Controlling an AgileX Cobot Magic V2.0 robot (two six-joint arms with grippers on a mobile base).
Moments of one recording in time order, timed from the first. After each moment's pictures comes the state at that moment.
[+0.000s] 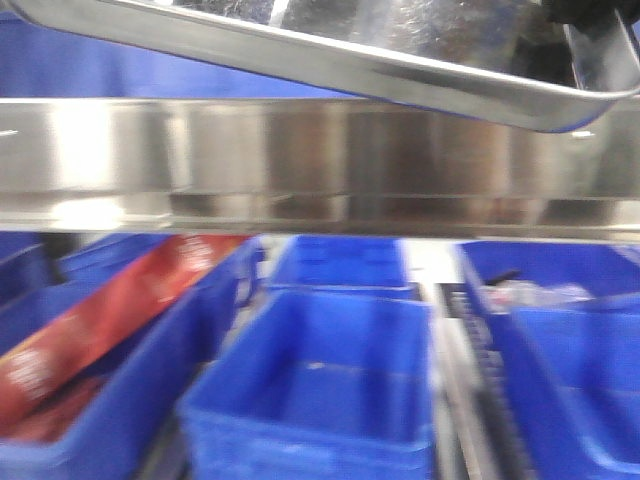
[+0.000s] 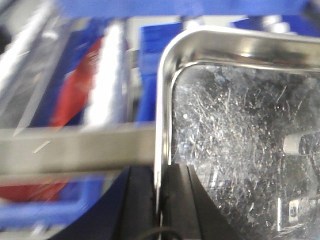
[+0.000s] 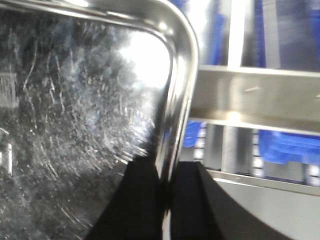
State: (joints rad) left arm -1.11 1.24 -1.12 0.99 1.05 -1.24; right arm 0.93 1.09 -1.00 -0.55 1.02 1.12
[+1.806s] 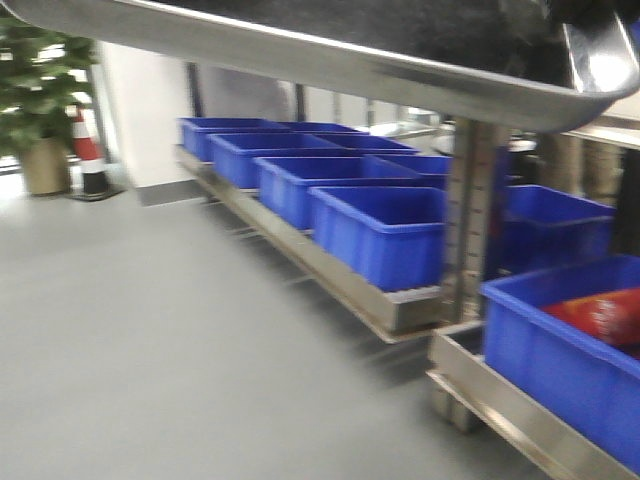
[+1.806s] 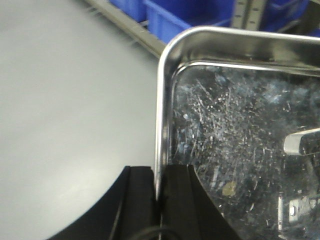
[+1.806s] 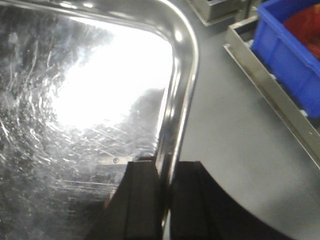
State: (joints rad) left arm -1.11 1.24 -1.12 0.99 1.05 -1.24; right arm 0.93 1.09 -1.00 -0.55 1.02 1.12
